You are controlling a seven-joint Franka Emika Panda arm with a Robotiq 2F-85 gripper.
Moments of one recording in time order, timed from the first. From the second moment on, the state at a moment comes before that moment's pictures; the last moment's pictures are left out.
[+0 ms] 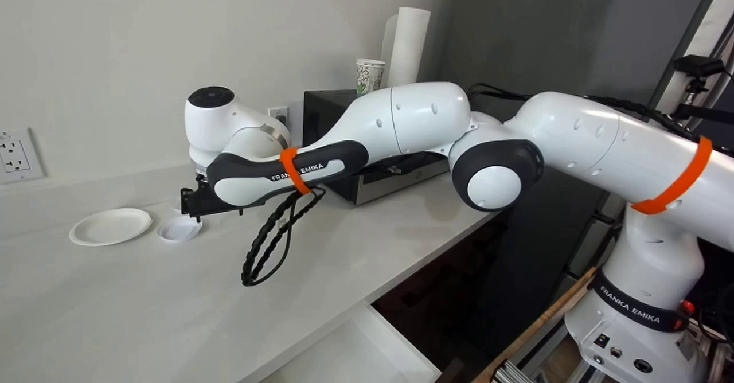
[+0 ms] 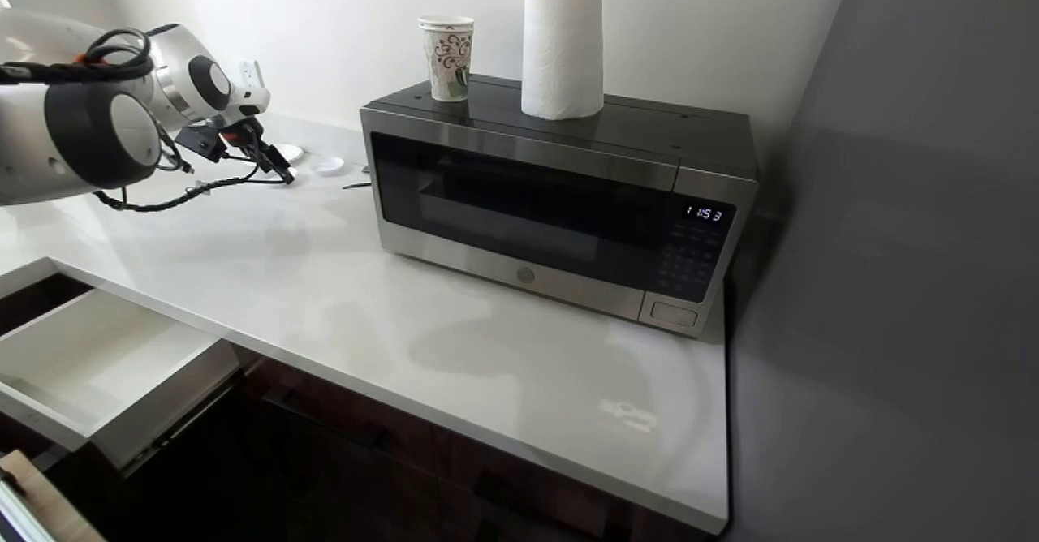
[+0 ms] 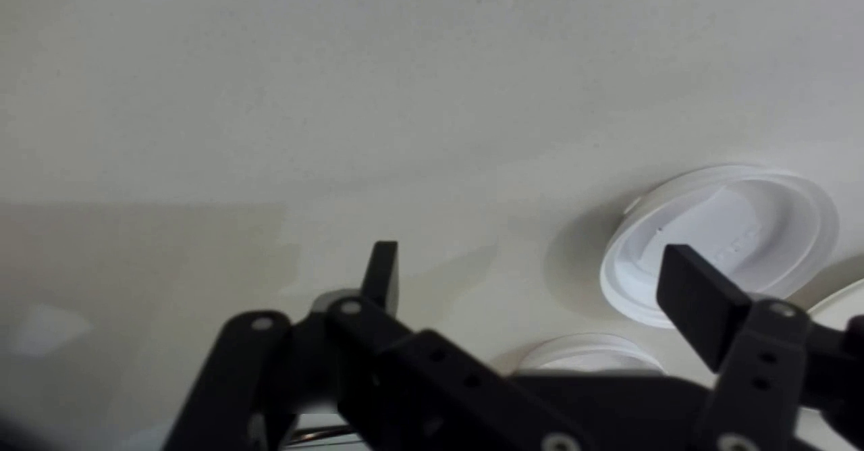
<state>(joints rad) 0.80 1.31 -0.12 -0.59 -0.26 2.15 1.00</state>
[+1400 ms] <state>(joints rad) 0.84 1.37 -0.22 -0.55 -0.31 2.25 0.96</state>
